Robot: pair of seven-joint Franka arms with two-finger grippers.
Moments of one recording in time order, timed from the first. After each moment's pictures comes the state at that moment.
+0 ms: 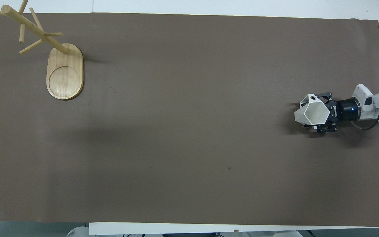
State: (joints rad) left arm -0.19 0.09 0.23 -1.45 -0.02 1.48 0.03; right arm -0.46 0.73 -0.02 -1.75 1.04 1.30 -2.63
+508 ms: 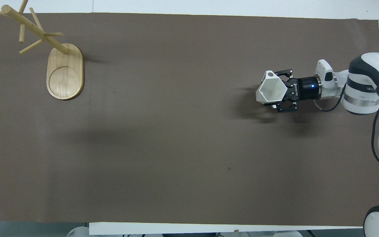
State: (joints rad) left arm -0.21 0.09 0.22 -1.46 -0.02 1.46 0.01; right arm -0.13 0.57 -0.02 -1.81 1.32 1.56 -2.41
